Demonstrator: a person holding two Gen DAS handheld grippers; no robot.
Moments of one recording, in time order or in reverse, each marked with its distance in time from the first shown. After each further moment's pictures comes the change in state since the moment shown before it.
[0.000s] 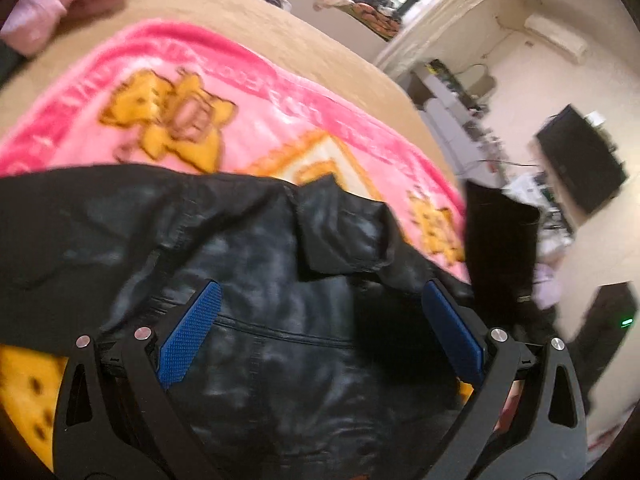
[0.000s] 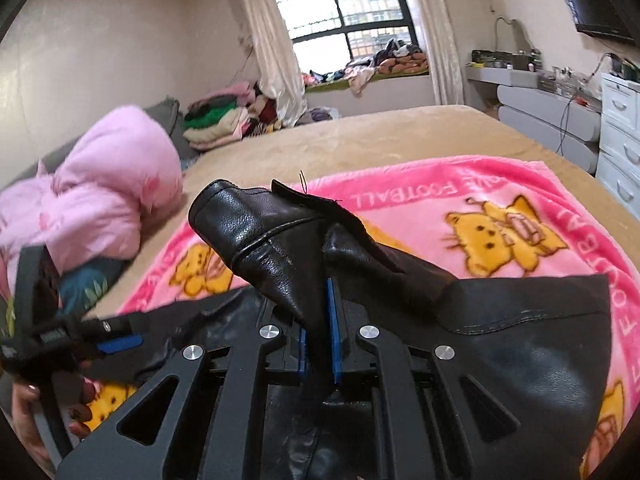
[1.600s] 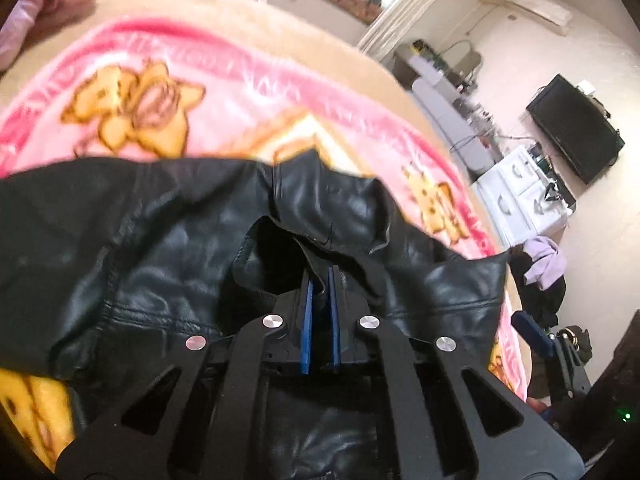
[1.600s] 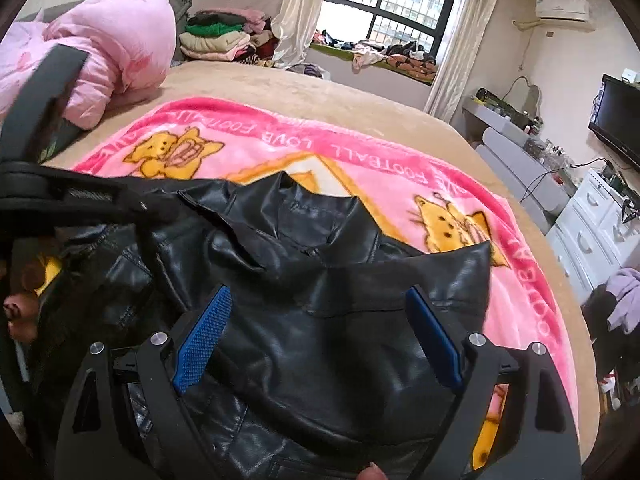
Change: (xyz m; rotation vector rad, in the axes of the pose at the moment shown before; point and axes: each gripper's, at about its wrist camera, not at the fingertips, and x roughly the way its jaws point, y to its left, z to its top) left arm 0.029 -0.011 -0.011 0.102 0.002 0.024; right arm 0.003 0.049 -0.066 -0.366 0.137 -0.286
